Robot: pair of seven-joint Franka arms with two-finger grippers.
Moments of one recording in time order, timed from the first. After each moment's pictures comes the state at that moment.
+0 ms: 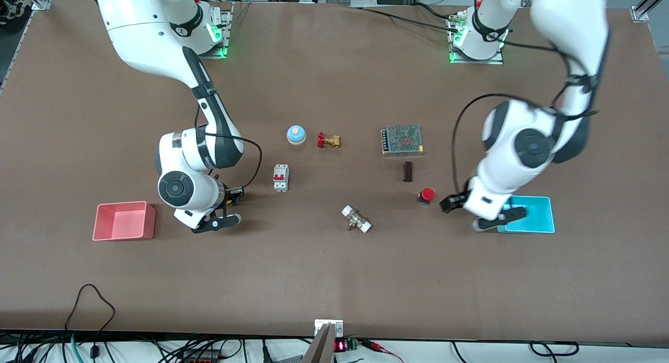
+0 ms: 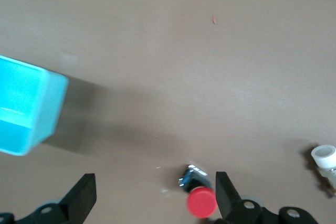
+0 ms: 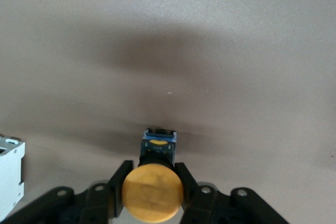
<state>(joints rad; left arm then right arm) -0.18 0.42 -0.05 -1.72 0.00 2.21 -0.51 0.45 0.73 -0.17 -1.51 0.14 2.04 0.00</state>
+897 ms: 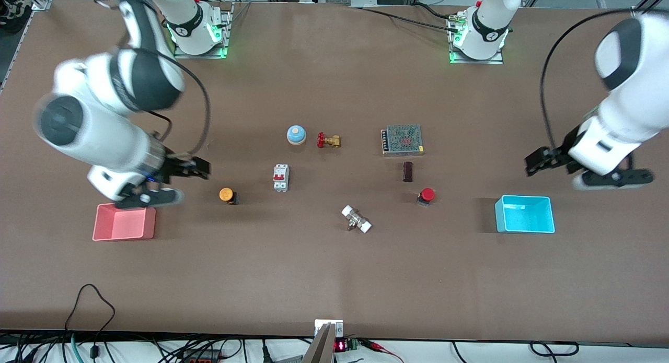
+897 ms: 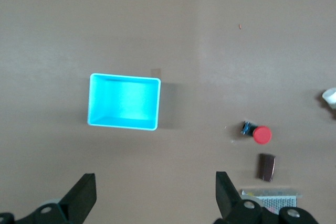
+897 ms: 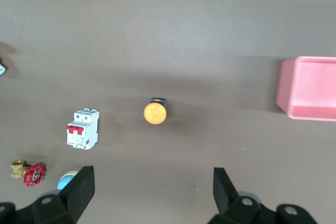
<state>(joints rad) 0.00 0.10 -0.05 -1.72 0.00 1.90 -0.10 0.42 0.35 -0.24 -1.47 0.14 1.77 0.08</state>
